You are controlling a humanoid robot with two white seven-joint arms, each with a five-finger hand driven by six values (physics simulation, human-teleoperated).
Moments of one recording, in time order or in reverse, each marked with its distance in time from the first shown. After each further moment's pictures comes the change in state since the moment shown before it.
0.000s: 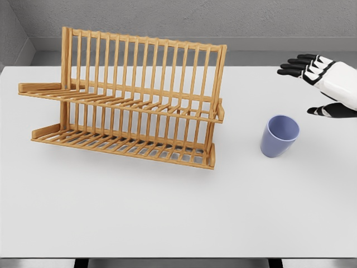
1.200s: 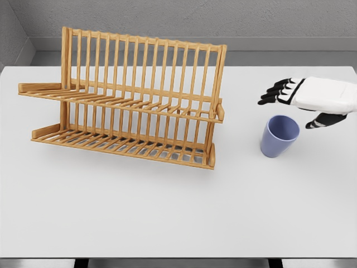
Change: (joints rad) left arm 0.000 0.000 0.000 0.000 0.000 0.000 0.000; right arm -0.245 0.029 0.169 0.021 -0.077 -0.003 0.528
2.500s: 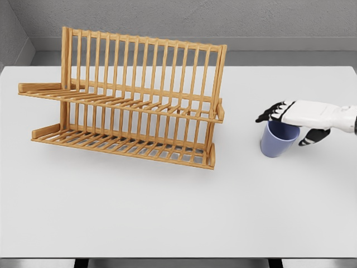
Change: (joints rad) left arm -0.002 0.000 0.000 0.000 0.000 0.000 0.000; right arm -0.025 0.114 0.100 0.203 0.098 0.001 0.000
